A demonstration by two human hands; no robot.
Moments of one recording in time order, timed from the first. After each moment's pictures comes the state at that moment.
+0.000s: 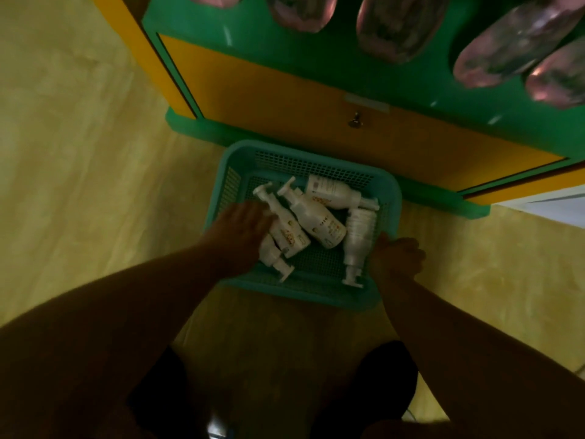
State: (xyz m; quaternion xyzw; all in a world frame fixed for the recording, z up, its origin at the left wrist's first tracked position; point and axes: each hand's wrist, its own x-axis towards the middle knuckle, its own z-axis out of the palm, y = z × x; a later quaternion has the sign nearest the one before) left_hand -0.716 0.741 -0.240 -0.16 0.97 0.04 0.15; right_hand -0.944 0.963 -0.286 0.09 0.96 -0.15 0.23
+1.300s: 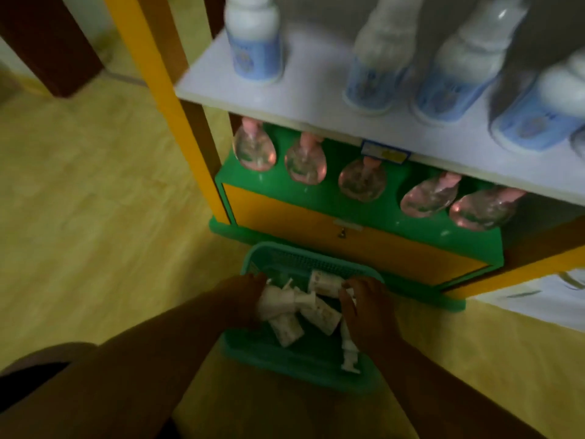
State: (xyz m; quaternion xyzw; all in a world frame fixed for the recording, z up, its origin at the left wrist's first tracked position) left_hand -0.731 0.707 -0.106 -0.28 0.89 0.22 0.30; right_hand -0.918 0.912 -0.115 -0.41 0.87 -0.20 0.16
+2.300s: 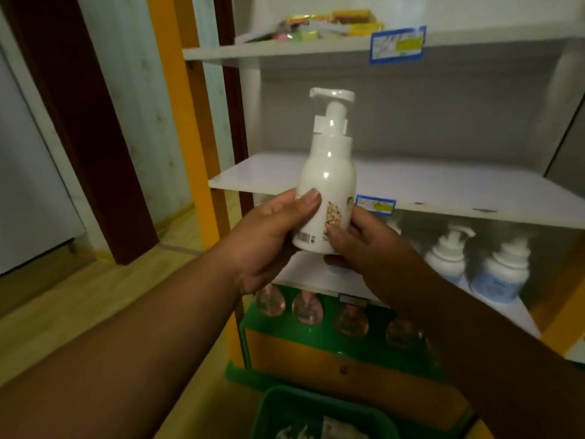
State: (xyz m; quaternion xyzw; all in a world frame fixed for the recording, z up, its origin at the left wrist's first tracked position) left_hand -0.772 0.737 0.315 -0.04 0.65 0.73 -0.22; right_hand -0.908 0.860 0.290 -0.53 0.55 -0.59 0.26
